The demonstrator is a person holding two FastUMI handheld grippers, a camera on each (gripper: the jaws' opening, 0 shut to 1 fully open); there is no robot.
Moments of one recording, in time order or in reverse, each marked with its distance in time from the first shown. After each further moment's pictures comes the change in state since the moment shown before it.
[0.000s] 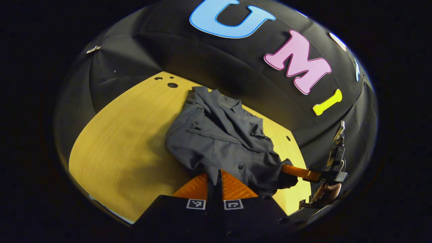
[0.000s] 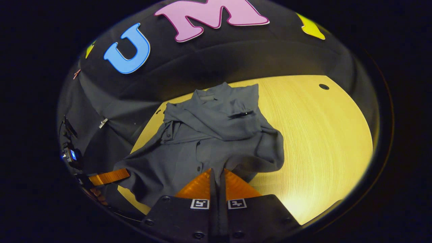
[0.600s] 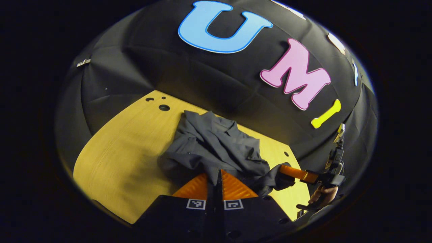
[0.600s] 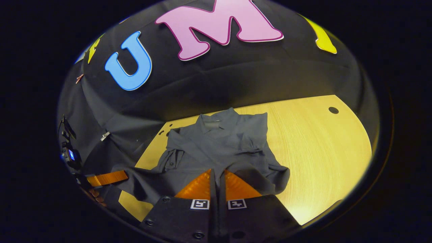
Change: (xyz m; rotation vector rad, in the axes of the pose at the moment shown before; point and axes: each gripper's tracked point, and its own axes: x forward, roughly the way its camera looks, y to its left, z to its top) left arm 0.030 -0.018 0.085 0.036 -0.134 -0.027; right arm 0.034 0.009 0.085 -0.033 -0.142 0.028
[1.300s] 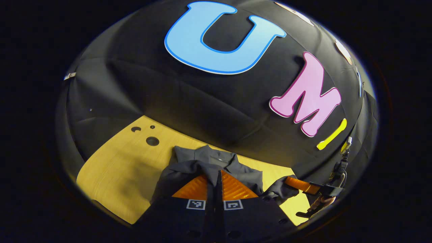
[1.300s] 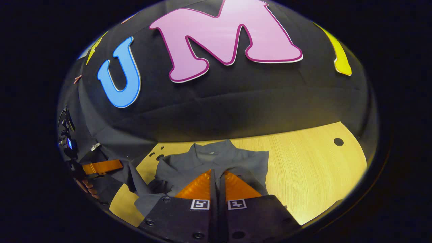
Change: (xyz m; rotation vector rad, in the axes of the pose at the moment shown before) left arm 0.096 0.008 0.116 0.030 -0.163 -0.024; right arm 0.069 -0.012 0.104 -0.064 -0.165 -0.031
